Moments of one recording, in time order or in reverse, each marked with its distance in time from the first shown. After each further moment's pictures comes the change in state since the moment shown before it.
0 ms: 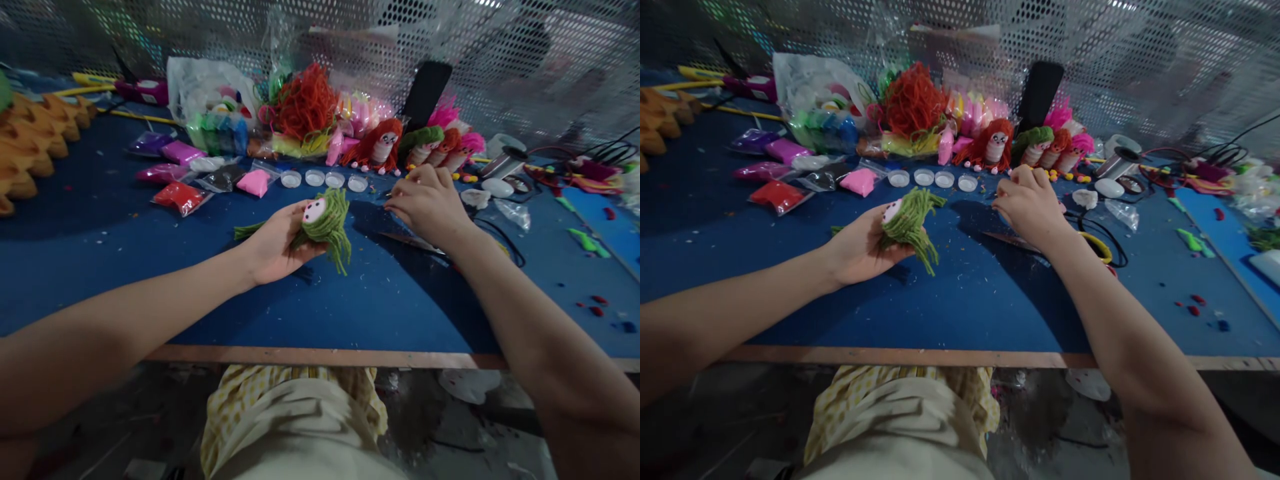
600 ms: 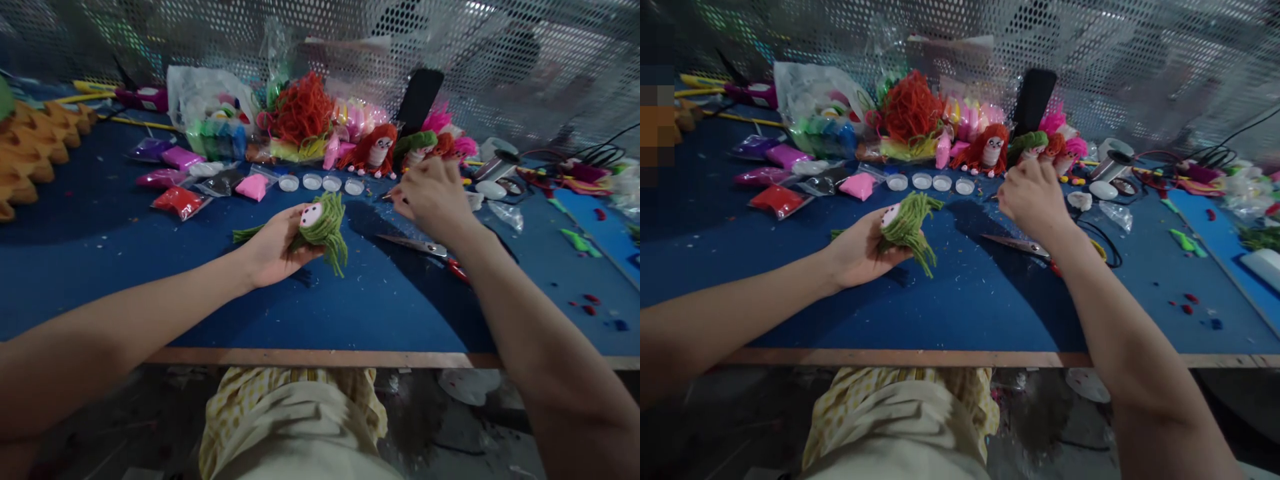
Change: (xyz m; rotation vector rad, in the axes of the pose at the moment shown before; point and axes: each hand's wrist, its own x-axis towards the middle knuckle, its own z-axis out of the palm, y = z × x) left_hand 0.000 -0.001 -0.001 0.003 0.001 0.004; right_hand 0.009 -0.009 -0.019 -0.360 -0.128 0.145
